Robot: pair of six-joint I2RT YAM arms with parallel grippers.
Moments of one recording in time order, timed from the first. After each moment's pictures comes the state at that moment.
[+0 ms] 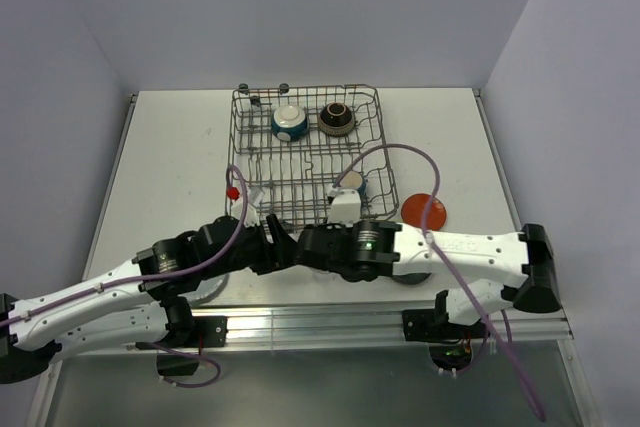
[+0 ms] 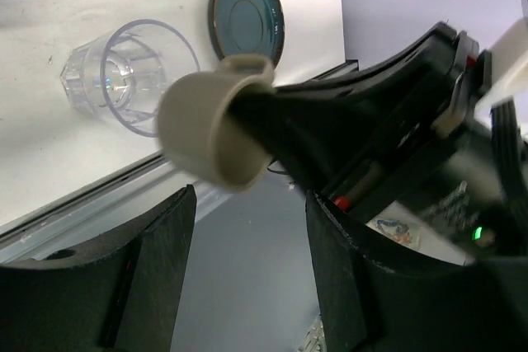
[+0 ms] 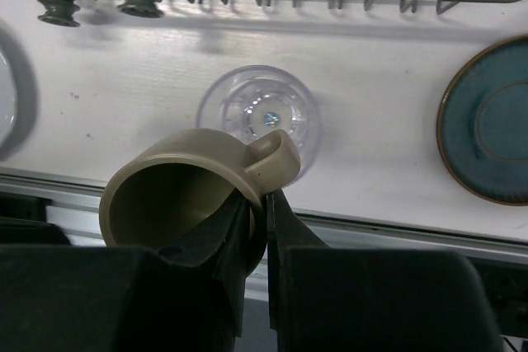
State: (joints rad) left arm -1.14 0.78 0.73 -0.44 -0.09 -1.19; right arm 1.36 1.32 1.18 -1.08 0.62 1.21
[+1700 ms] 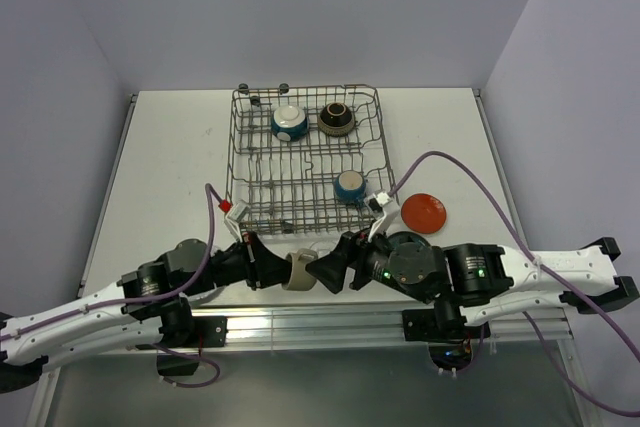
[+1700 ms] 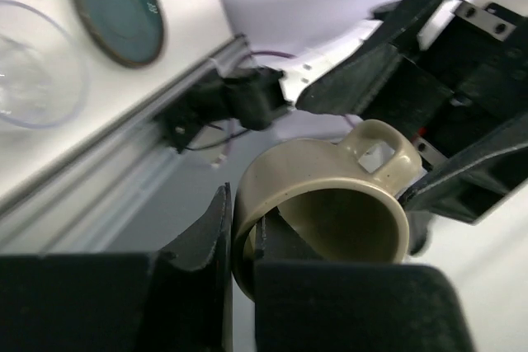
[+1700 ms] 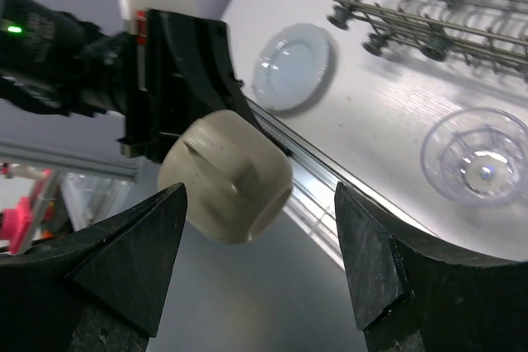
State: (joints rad) left arm -1.19 0.51 0.51 -0.15 0.01 -1.17; right arm 1.58 0.85 0.99 -0.56 0.59 0.96
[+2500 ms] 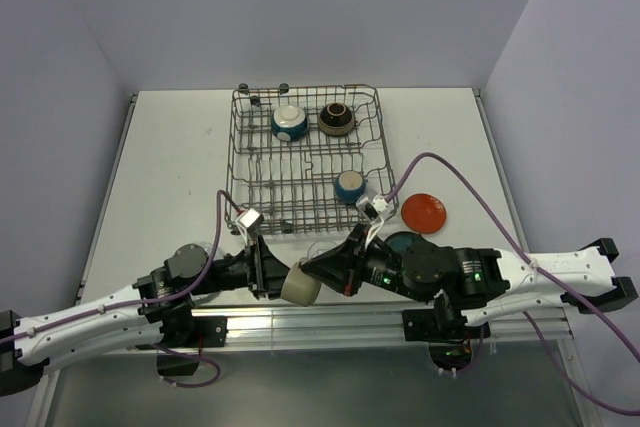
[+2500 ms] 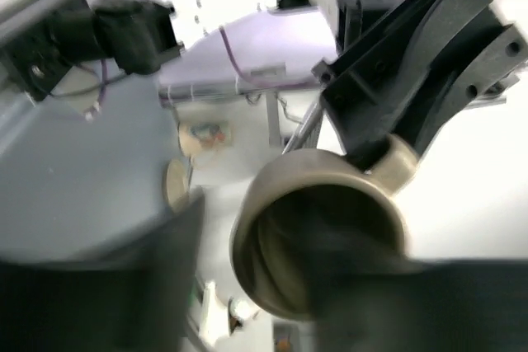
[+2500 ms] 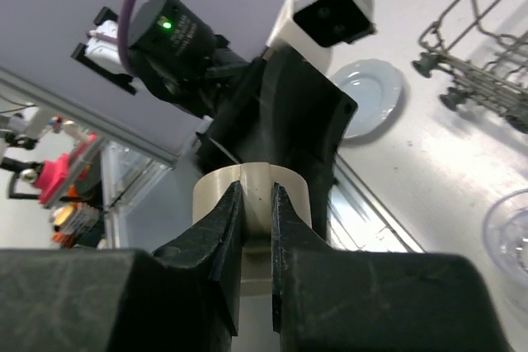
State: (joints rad) left arm -1.17 0.54 0.34 0.27 0.29 -1.49; right arm 1.58 0.79 0.89 -0.21 0.44 0.70
